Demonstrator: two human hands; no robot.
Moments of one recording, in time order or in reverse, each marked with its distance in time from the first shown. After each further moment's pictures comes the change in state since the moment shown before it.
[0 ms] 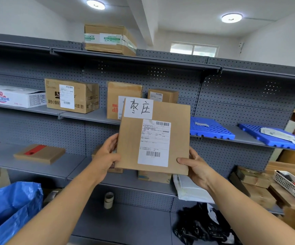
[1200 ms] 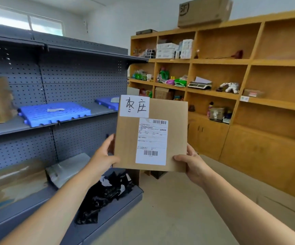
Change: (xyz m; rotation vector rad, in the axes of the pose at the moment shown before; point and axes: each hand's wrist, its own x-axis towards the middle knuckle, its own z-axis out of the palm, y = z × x) left_hand -0.112 -0.008 0.351 0.073 -0.875 -0.059; right_hand -0.372 -0.040 -0.195 -0.109 0.895 -0.222
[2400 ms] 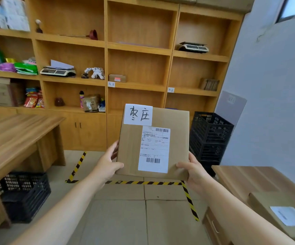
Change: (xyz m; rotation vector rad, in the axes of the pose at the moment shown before) left_hand 0.228 0.023 0.544 -0.117 -0.831 0.107; right_hand -0.027 -0.045 -0.447 0.040 0.916 -0.047
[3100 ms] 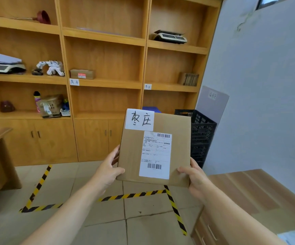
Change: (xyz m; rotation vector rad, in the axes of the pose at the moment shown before) left_hand 0.261 -0.033 0.126 -0.024 -0.154 -0.039; right_hand 0.219 -0.019 -0.118 0.085 0.217 0.046
